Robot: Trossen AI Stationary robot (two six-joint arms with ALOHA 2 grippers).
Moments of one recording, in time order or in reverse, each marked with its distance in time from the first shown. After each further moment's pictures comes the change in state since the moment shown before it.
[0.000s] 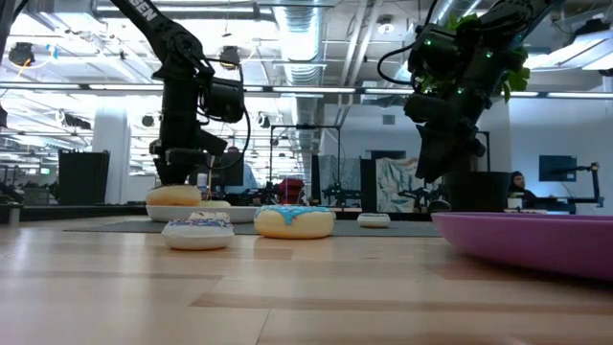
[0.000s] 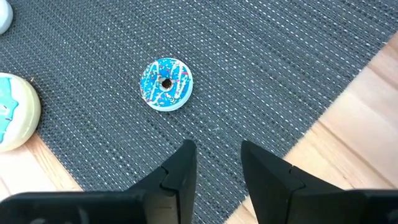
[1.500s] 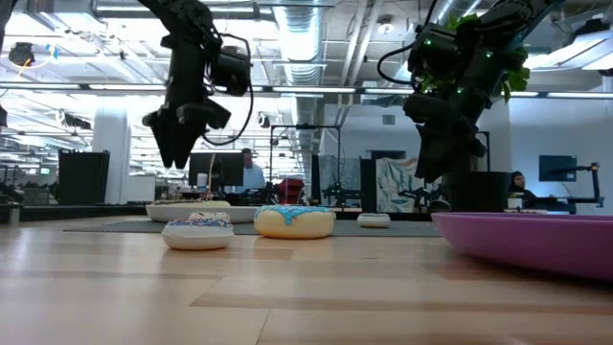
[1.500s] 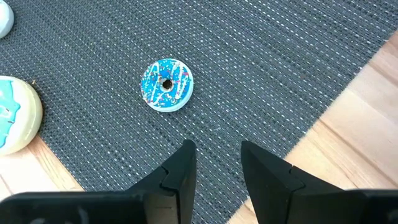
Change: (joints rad) left arm -0.016 -0.025 0.220 -0.328 0.123 -0.166; right arm 0.000 0.000 0.000 0.001 0.000 0.013
